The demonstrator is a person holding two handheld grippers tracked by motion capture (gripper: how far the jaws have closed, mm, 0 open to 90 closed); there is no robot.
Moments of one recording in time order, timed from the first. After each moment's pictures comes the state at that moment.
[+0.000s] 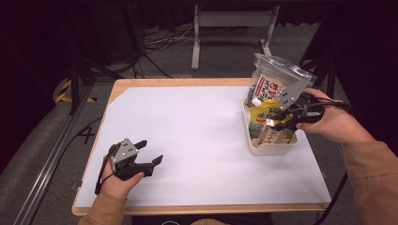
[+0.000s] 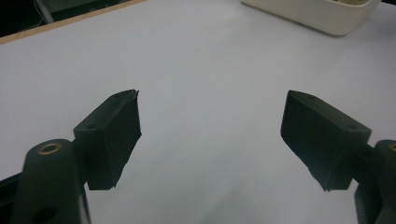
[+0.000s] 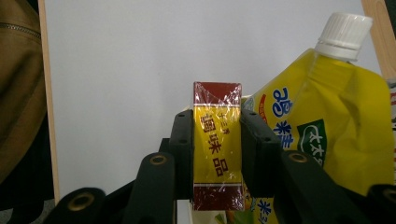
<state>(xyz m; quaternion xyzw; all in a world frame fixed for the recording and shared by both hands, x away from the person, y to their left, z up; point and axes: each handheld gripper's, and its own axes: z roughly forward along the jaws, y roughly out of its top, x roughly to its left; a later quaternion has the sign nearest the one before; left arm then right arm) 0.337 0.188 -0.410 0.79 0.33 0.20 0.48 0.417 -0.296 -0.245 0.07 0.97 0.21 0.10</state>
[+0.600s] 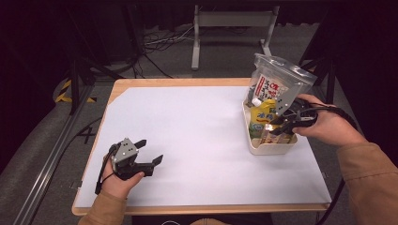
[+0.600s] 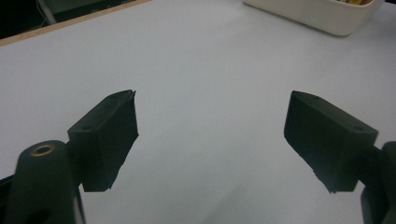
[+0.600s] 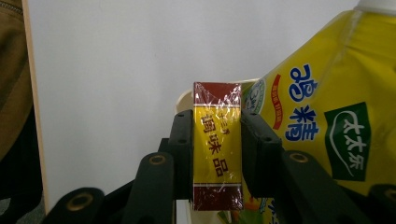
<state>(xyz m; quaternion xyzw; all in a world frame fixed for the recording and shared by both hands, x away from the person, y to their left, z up) 0.338 0.188 -0.411 0.79 0.33 0.20 0.48 0.423 -0.296 -0.270 0.07 0.98 0.18 0.09</state>
